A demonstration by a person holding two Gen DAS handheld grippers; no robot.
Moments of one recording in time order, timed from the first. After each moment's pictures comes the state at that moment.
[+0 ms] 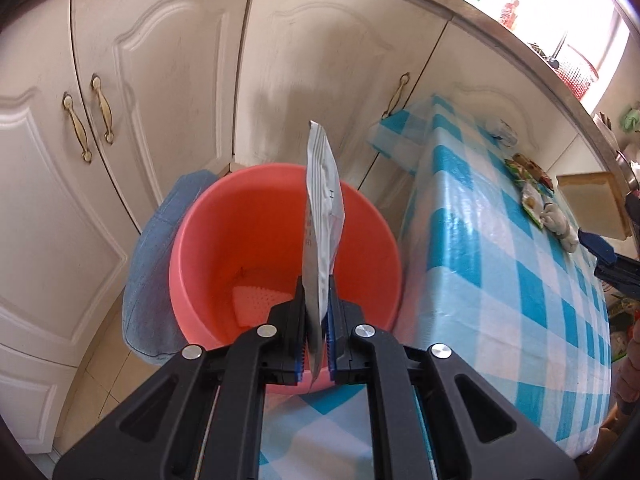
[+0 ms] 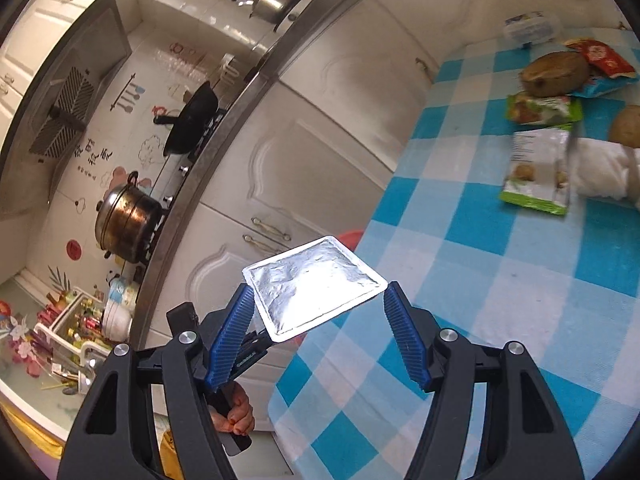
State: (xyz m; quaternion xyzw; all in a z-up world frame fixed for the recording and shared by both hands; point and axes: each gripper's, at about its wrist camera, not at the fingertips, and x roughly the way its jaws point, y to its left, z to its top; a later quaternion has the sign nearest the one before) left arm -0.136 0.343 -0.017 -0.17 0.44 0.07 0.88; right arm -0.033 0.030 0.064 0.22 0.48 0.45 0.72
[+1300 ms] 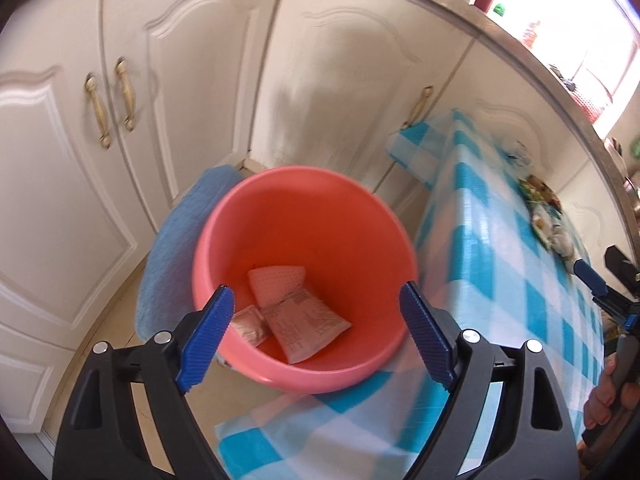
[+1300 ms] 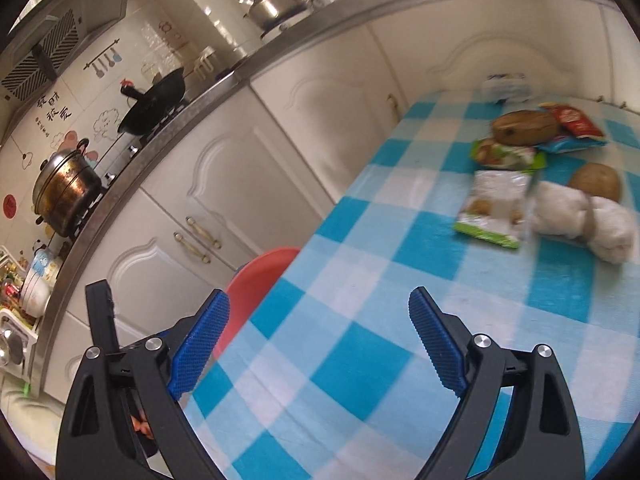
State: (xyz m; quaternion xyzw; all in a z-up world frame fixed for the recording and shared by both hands) left arm -0.144 0.359 -0.009 -0.20 0.43 0.09 0.88; right arm -0.057 0.019 0.049 0.11 0.41 0.36 0.83
